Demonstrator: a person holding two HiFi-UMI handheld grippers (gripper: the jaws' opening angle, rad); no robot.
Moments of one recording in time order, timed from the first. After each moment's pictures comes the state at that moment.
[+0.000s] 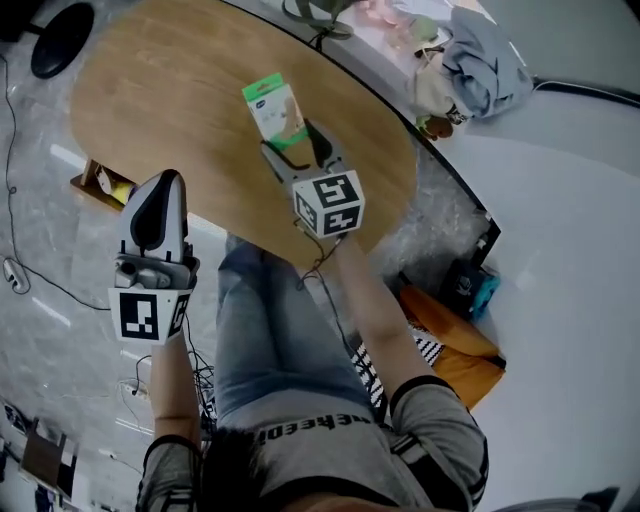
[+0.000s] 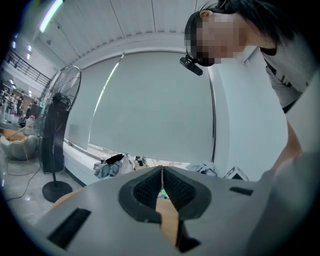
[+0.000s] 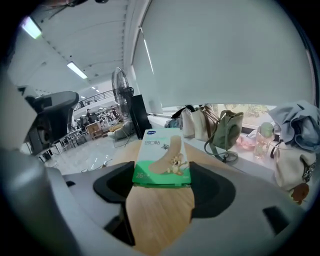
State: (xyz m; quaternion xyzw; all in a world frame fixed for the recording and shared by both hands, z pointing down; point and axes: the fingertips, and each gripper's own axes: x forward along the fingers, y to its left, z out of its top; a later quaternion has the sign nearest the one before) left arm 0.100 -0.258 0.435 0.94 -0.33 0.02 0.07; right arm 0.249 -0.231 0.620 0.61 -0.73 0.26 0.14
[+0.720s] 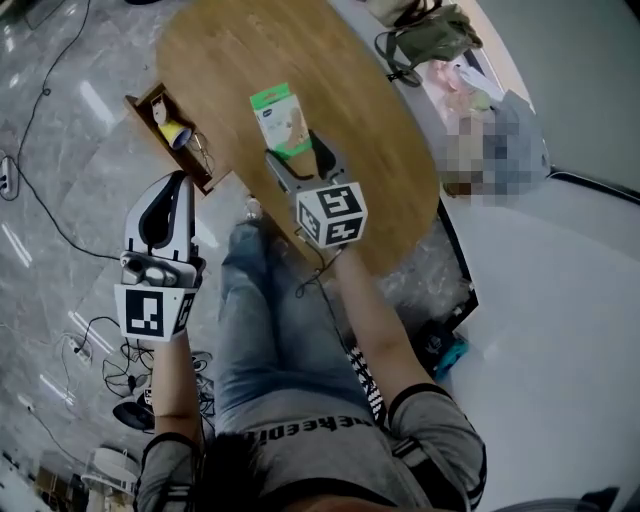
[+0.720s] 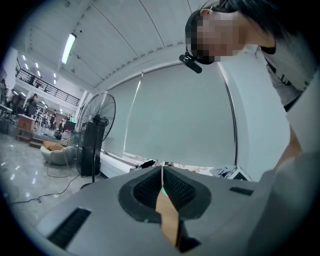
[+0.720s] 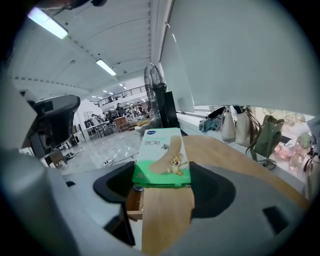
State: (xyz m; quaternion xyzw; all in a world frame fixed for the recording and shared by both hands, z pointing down) left arm -0.070 -0.176 0.417 0.88 -0.48 0.01 0.06; right arm 0.079 -0.209 0.584 0.49 -0.83 0.22 0.16
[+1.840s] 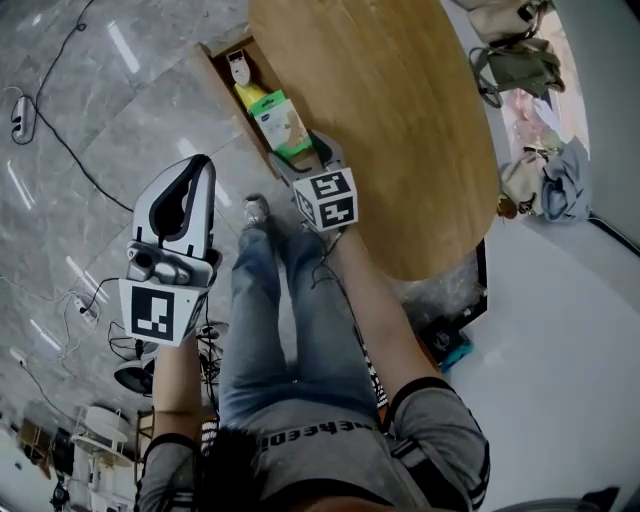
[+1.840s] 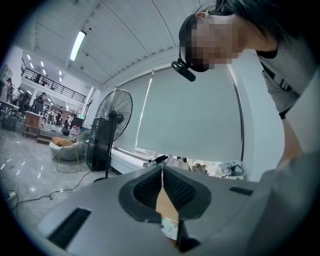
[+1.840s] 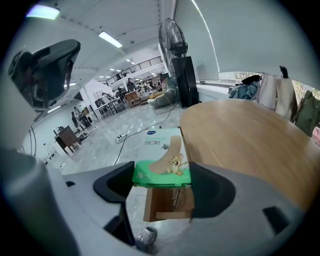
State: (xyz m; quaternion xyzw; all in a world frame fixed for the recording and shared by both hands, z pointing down) left arm -0.234 -0.201 0.474 0.87 -0.49 0.03 0.08; right arm -0.124 -0.200 0.738 0.38 -0.83 0.29 0.29
